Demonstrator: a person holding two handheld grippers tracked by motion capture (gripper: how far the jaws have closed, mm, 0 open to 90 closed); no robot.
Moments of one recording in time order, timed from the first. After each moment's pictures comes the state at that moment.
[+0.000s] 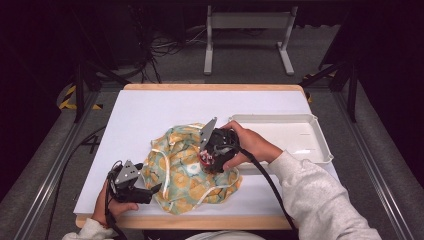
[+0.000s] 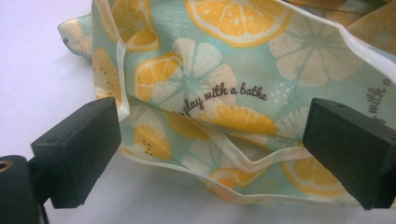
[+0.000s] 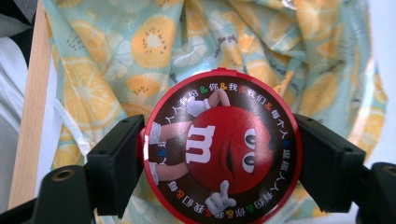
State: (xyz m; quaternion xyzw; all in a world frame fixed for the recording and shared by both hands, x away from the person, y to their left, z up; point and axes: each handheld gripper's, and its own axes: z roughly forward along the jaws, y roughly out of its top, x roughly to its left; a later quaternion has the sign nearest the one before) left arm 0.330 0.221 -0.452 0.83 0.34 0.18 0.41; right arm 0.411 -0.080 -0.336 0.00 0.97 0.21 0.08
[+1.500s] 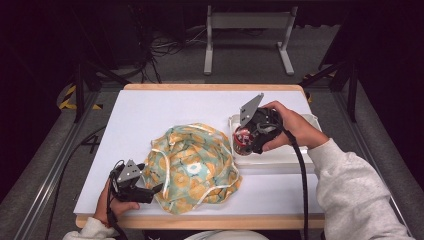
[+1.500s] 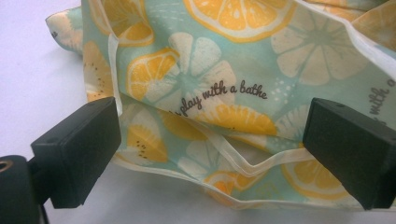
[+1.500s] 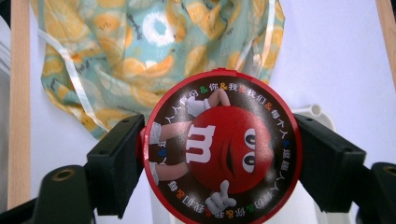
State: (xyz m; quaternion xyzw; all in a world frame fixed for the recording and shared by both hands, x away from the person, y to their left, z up) left arm 0.334 0.218 -0.455 0.83 0.34 0.17 0.40; right arm 0.426 -0.174 -0.282 0.04 0.97 0.20 0.11
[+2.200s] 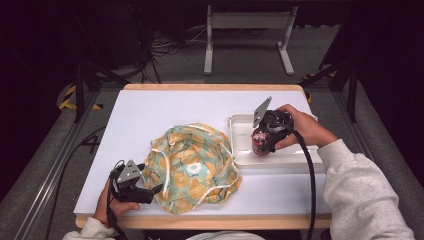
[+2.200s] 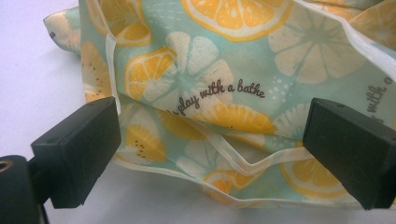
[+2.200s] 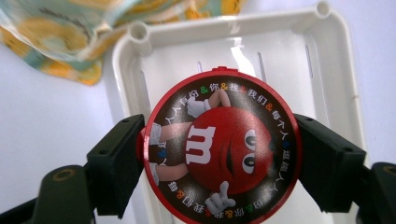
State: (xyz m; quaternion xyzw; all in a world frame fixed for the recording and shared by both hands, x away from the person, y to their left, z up) left arm 0.333 0.218 -0.455 0.83 0.33 0.17 0.41; right arm 0.456 -0.217 -0.322 0.09 0.98 0.12 0.10
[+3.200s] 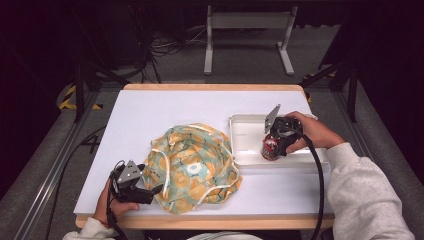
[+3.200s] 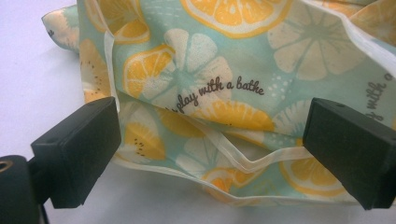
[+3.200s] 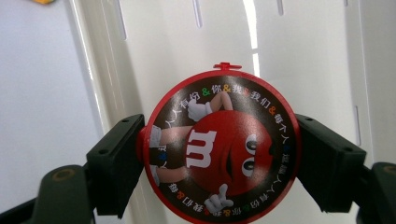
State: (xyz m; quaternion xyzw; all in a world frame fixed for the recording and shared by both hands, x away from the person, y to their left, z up) left arm 0.333 0.217 -0.455 0.84 0.33 0.17 0.40; right arm 0.469 -0.256 -0.358 0.09 0.99 0.09 0.08
